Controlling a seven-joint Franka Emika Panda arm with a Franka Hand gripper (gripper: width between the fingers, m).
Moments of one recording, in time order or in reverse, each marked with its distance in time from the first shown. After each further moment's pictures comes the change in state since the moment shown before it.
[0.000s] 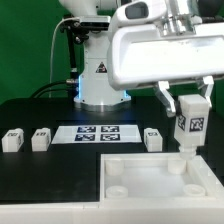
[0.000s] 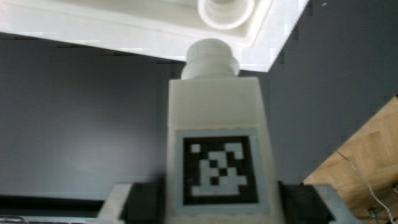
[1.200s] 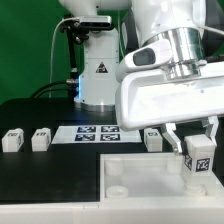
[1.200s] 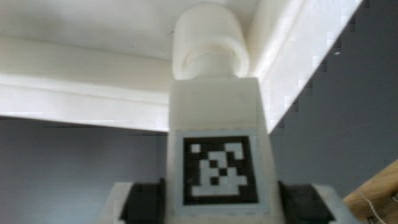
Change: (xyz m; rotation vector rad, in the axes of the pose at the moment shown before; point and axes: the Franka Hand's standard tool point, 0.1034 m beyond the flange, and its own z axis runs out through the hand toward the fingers) arm -0.036 -0.010 0.049 0.013 -0.015 0.005
